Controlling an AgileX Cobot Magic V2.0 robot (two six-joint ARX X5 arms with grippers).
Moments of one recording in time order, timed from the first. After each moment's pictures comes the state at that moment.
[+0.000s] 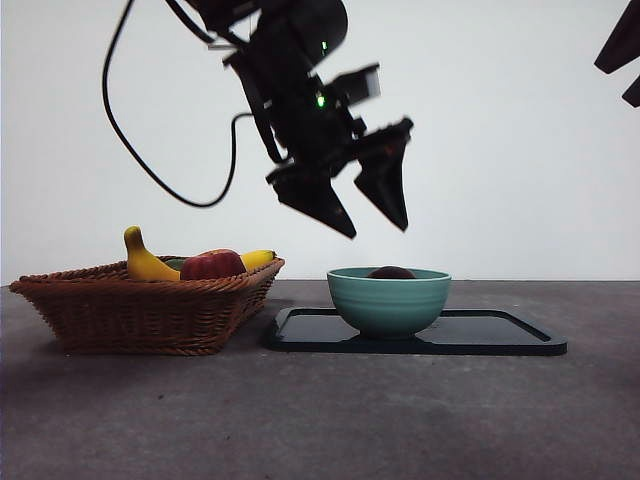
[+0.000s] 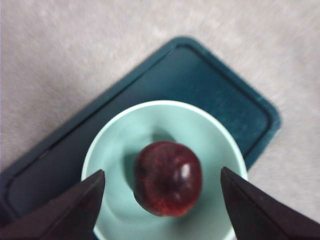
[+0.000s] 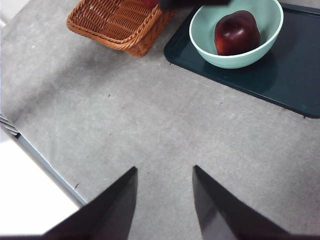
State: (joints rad) left arm -0.66 2.00 1.64 -0.45 0.17 0.08; right arm 0.38 0.65 0.73 -0.77 -0.42 0.13
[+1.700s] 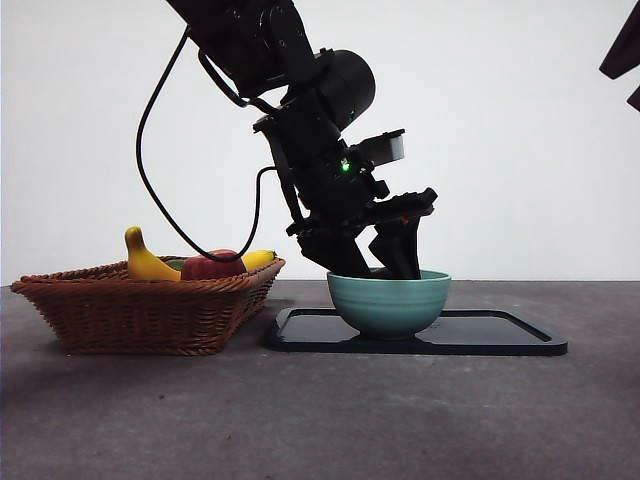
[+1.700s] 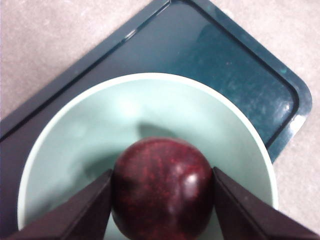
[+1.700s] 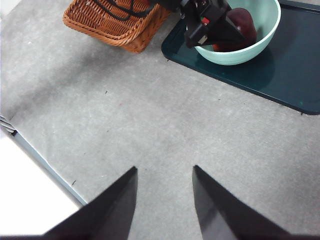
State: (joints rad) left arm -0.69 2.13 1.65 -0.41 0.16 0.09; right arm 0.38 0.65 0.73 -0.78 -0.41 0.12
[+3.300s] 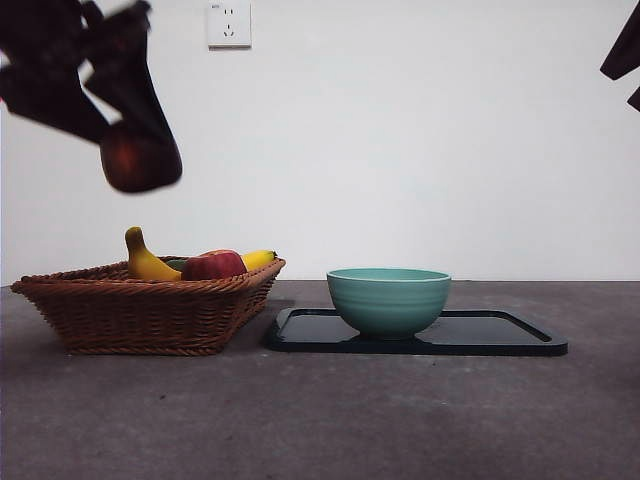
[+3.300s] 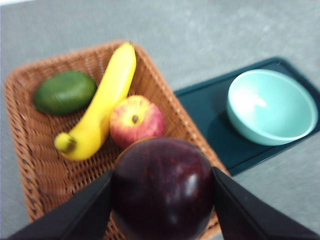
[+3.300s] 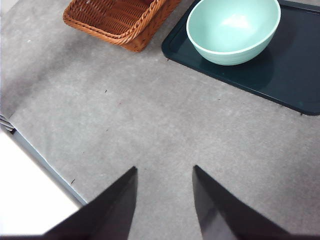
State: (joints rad) left arm -0.33 1.22 0.93 -0.30 0.16 0.05; right arm 0.38 0.65 0.73 -0.78 -0.41 0.11
